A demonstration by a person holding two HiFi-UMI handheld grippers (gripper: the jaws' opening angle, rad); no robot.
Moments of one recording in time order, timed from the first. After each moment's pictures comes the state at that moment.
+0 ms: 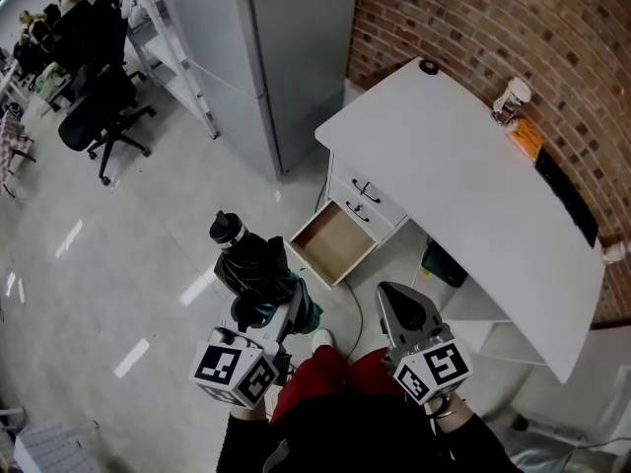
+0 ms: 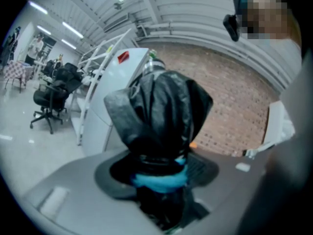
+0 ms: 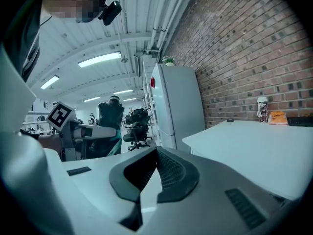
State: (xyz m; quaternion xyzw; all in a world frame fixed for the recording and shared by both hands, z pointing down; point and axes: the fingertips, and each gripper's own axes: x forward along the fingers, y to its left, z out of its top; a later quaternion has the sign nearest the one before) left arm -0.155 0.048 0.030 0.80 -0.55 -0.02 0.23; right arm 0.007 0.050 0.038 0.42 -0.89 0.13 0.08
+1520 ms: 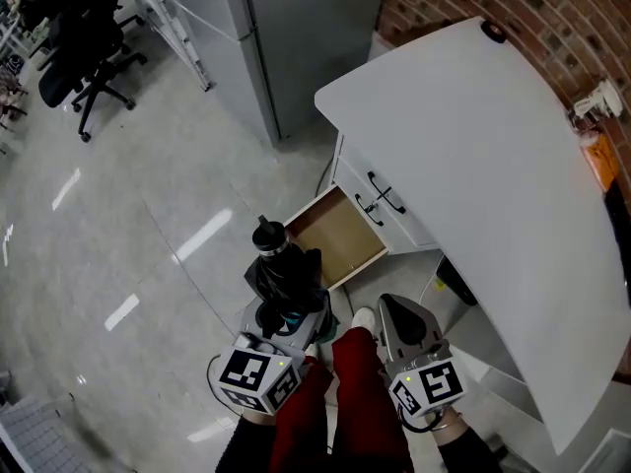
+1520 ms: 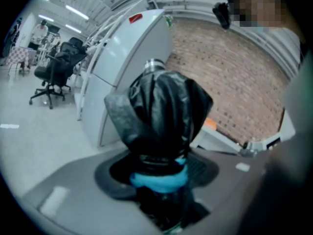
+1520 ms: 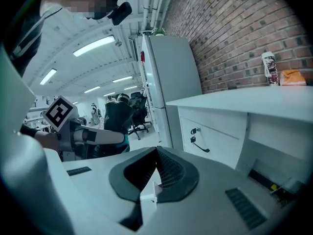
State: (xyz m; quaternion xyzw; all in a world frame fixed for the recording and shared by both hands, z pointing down) left arm -0.082 -0.070 0.264 0.78 -0.55 0.03 0.30; right arm 0.039 -0.073 0.255 0.39 -0.90 0.16 0.14
